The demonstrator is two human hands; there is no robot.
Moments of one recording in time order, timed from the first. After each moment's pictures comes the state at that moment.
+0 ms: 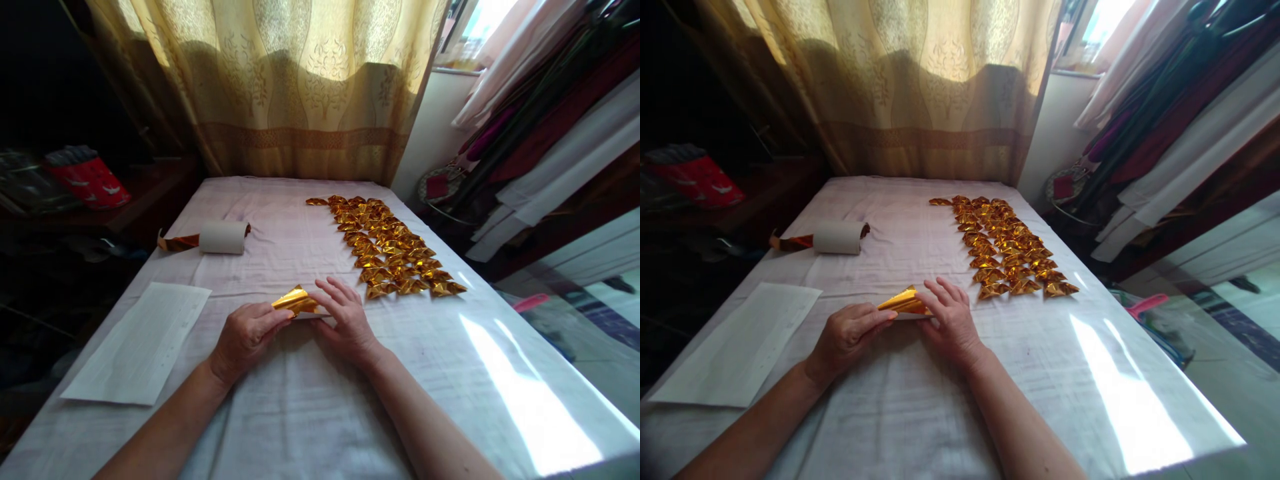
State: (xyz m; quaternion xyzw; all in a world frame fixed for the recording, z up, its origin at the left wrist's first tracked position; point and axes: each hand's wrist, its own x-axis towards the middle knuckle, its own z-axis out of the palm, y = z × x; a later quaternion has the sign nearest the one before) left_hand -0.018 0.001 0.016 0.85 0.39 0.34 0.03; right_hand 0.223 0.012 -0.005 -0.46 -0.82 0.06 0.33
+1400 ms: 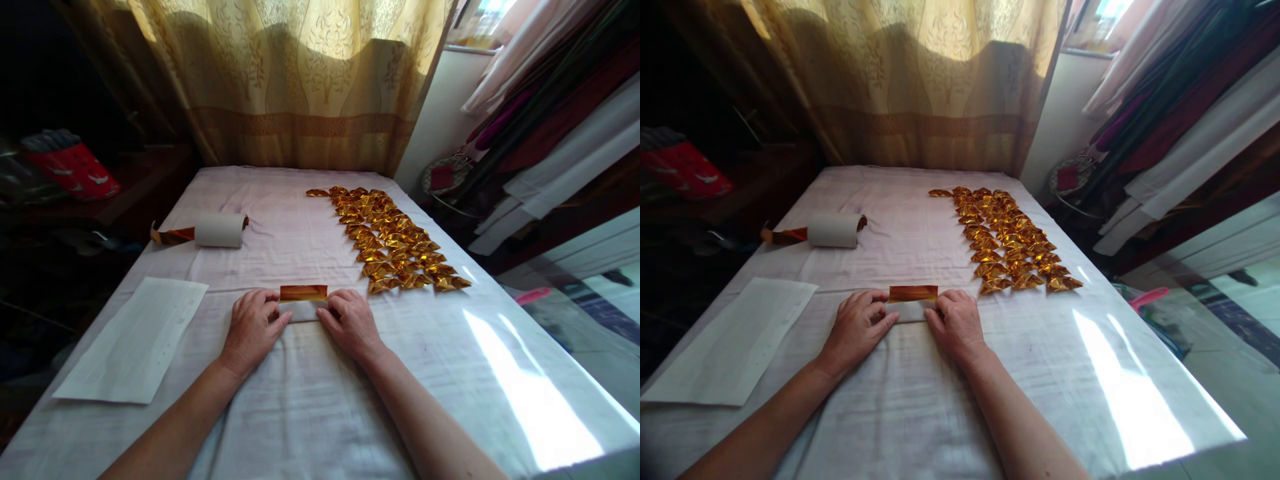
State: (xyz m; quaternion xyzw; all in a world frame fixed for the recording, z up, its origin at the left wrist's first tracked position) left_hand 0.001 0.002 0.001 0.77 0.57 0.27 0.07; right_hand 0.225 0.008 -0.008 -0.56 -0.78 0.08 0.28
